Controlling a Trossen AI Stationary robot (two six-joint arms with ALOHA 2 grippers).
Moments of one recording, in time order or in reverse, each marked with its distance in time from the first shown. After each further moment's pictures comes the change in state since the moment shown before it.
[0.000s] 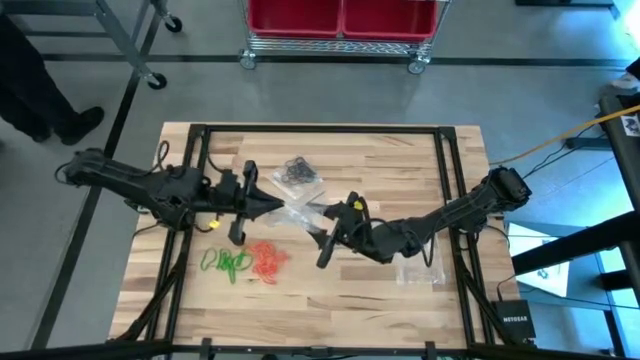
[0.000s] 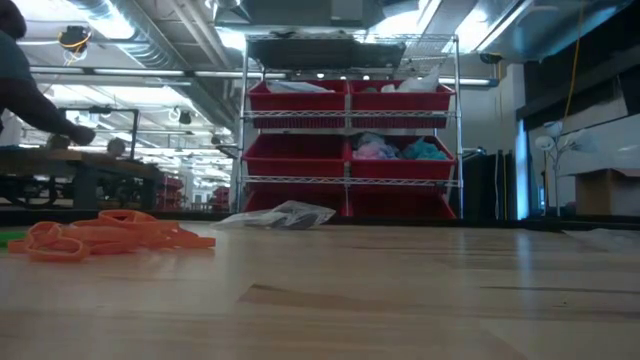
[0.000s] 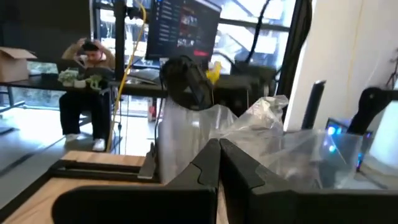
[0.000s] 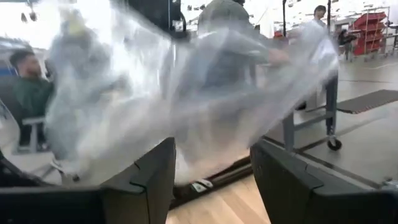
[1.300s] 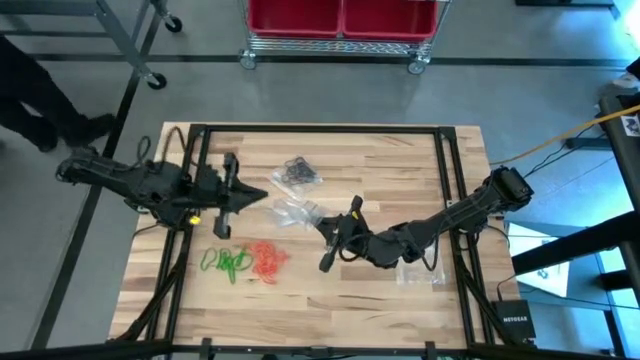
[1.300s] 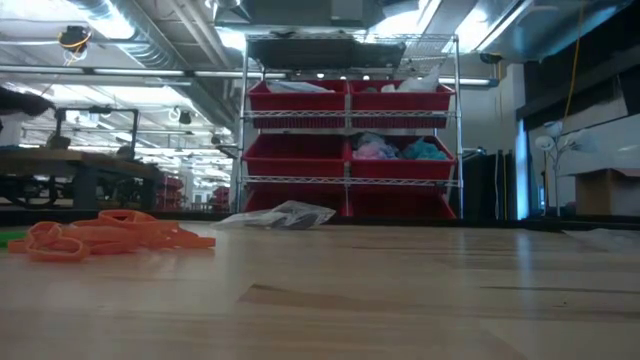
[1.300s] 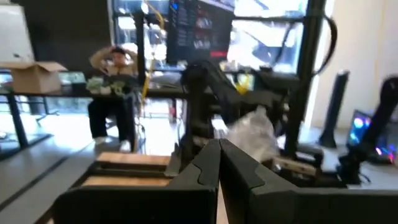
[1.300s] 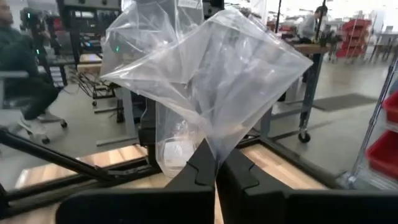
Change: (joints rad) left arm -0.045 -0.138 0.002 -0.151 -0.117 0.079; right arm 0.029 -0.013 0.000 -0.169 0.078 -0.045
